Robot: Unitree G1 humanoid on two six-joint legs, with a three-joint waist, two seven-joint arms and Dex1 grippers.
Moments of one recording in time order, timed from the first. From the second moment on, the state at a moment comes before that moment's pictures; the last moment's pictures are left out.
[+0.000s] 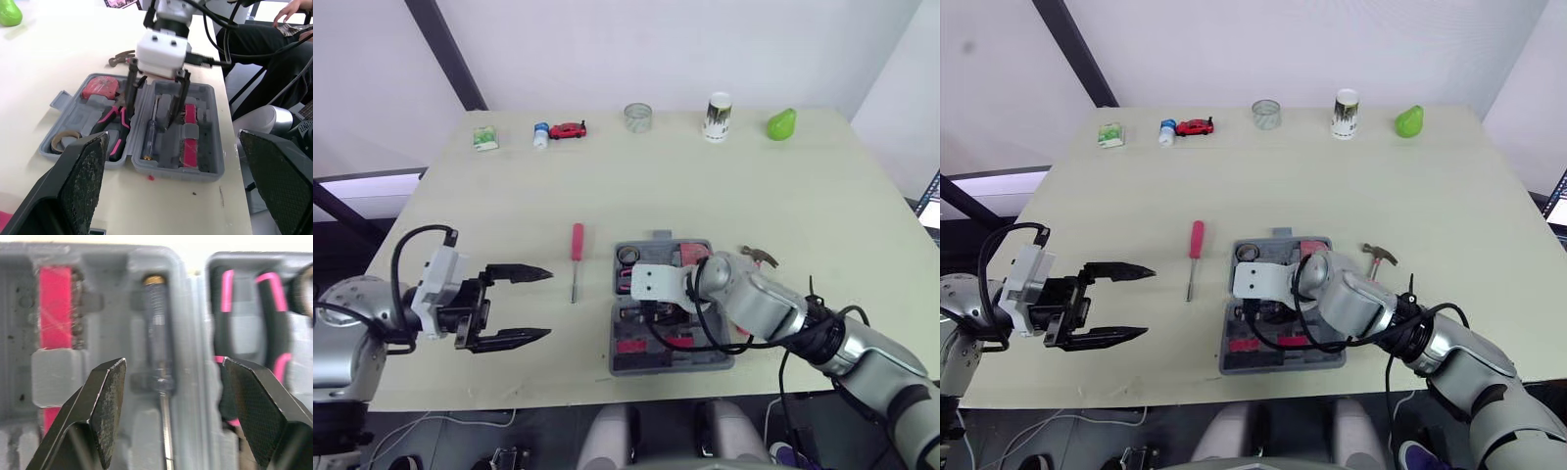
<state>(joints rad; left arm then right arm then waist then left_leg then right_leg) -0.02 0.96 0.29 -0.03 -0.65 0.11 -1.56 -0.83 -0.42 0.87 -0.21 -0.07 0.94 0.85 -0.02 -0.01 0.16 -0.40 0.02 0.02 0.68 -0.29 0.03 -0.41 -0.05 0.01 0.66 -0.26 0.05</state>
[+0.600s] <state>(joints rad) 0.00 0.96 0.26 -0.03 -0.65 0.06 -1.56 -0.53 -0.40 0.59 -0.10 0.03 0.38 0.89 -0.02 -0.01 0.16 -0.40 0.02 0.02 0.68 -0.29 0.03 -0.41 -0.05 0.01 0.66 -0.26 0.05</state>
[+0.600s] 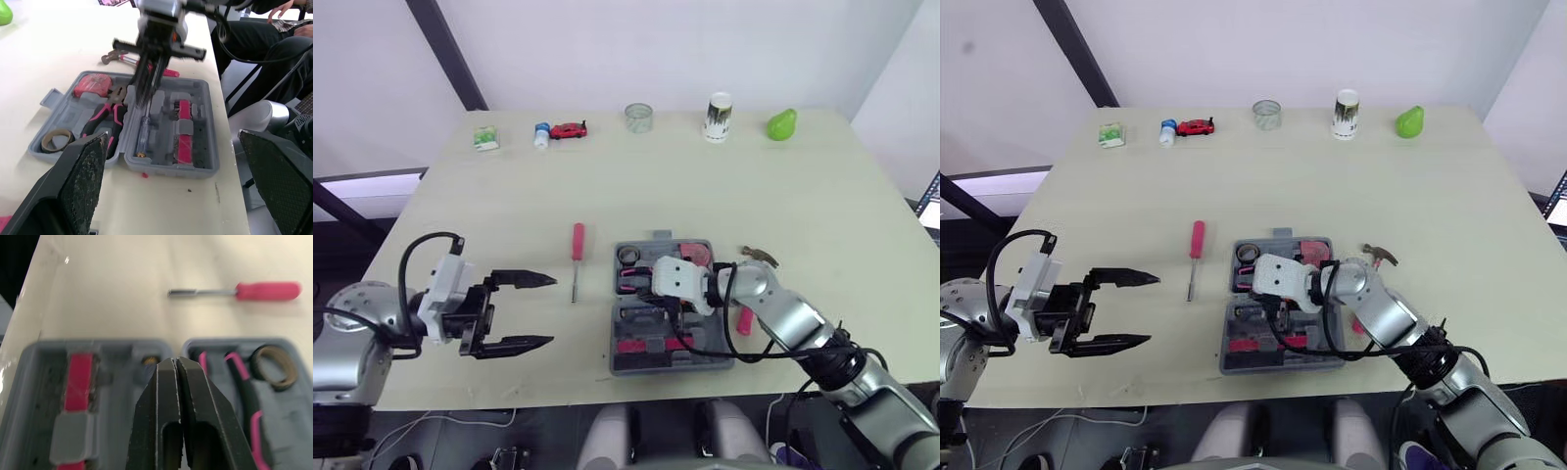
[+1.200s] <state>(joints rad) 0.00 0.96 0.24 -0.03 -0.65 0.04 -1.56 -0.51 -0.33 0.58 0.10 -0.04 0.30 0.90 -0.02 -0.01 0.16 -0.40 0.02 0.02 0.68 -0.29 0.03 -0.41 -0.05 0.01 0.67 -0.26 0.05</state>
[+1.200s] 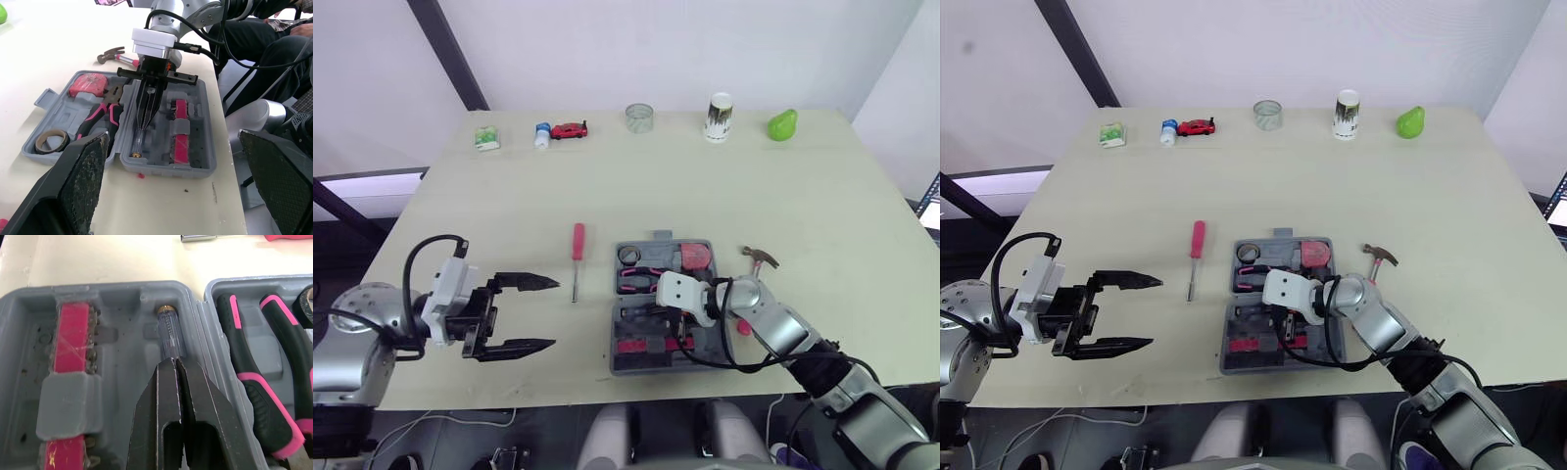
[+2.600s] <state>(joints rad) 0.17 0.75 0.48 -0.03 -0.69 0.22 -1.19 0.09 -0.47 -0.27 -0.23 0.38 0.27 0.75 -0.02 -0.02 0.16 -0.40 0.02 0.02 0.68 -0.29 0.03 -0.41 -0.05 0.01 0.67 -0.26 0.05</state>
